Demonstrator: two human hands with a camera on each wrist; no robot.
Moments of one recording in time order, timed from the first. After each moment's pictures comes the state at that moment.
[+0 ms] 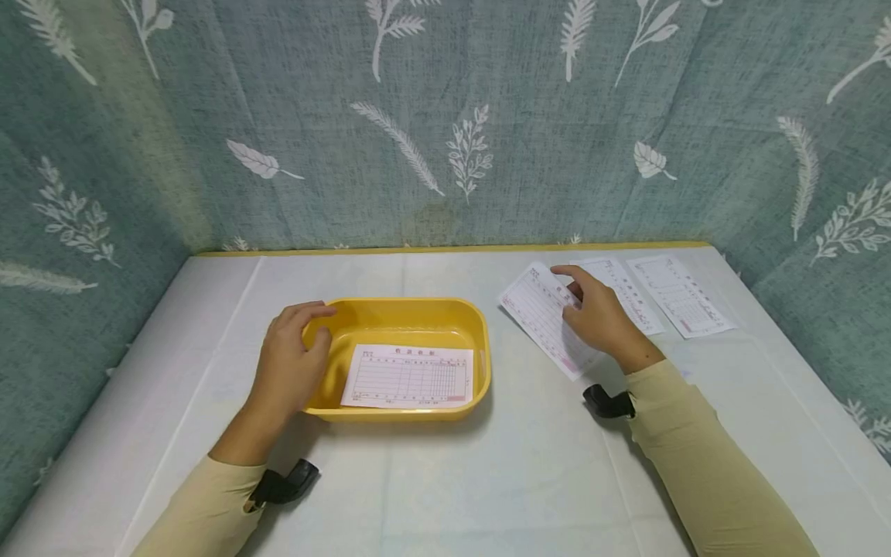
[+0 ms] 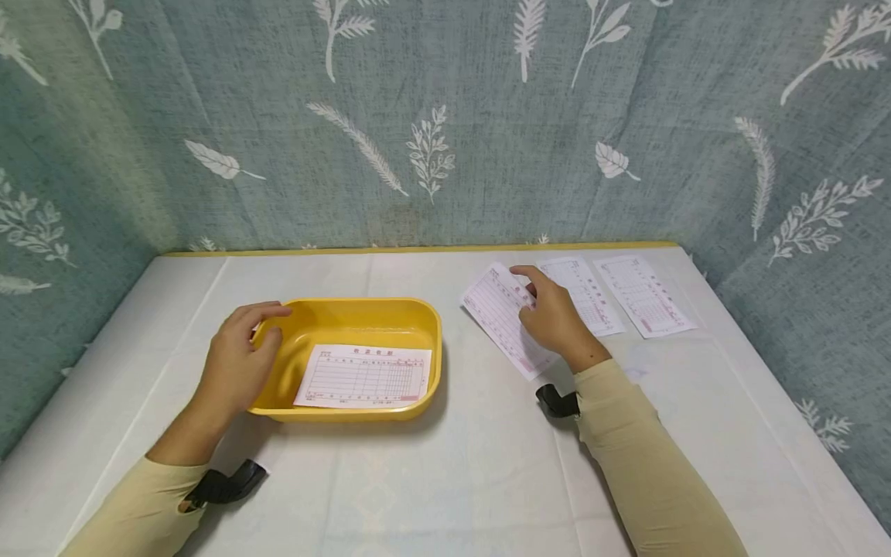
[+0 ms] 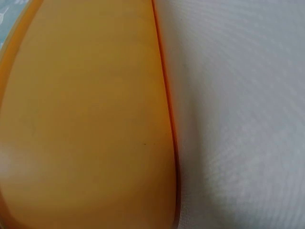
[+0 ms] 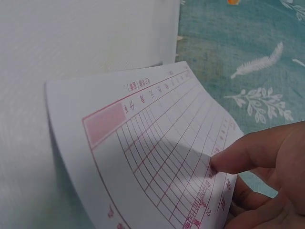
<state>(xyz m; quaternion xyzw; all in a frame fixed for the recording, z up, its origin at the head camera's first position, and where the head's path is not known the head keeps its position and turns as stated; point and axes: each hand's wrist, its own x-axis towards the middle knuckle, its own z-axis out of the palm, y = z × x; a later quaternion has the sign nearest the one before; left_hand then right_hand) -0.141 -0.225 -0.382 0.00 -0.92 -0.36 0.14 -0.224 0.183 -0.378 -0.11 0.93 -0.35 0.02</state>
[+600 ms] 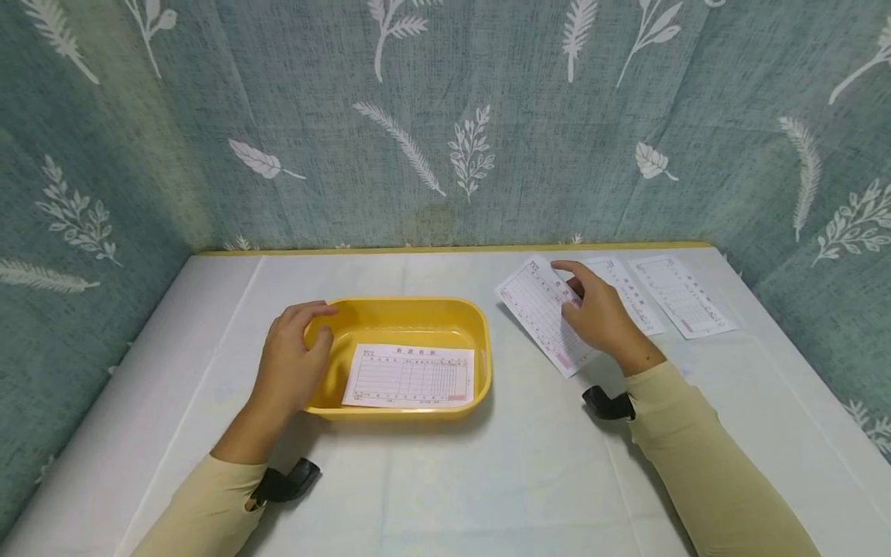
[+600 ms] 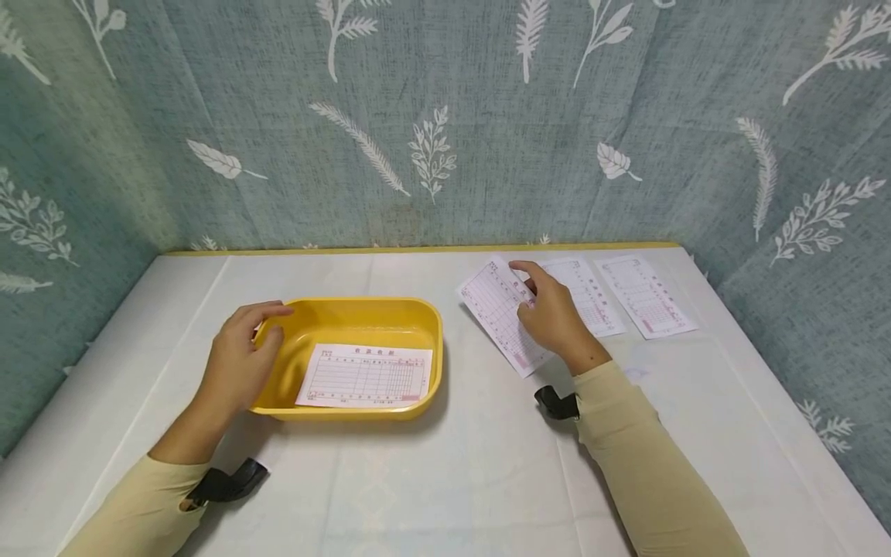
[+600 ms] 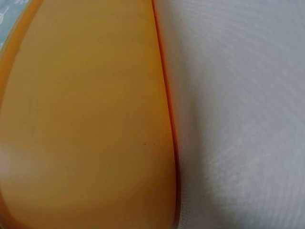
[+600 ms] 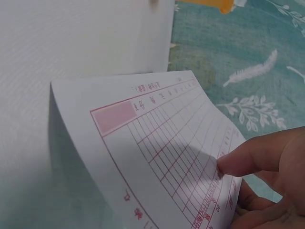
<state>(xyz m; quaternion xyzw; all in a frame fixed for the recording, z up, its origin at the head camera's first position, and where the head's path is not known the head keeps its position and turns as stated) -0.140 -0.227 -0.382 0.00 -0.92 -0.36 0.14 -0.219 0.177 -0.371 -0.12 0.93 -0.35 -0.02</state>
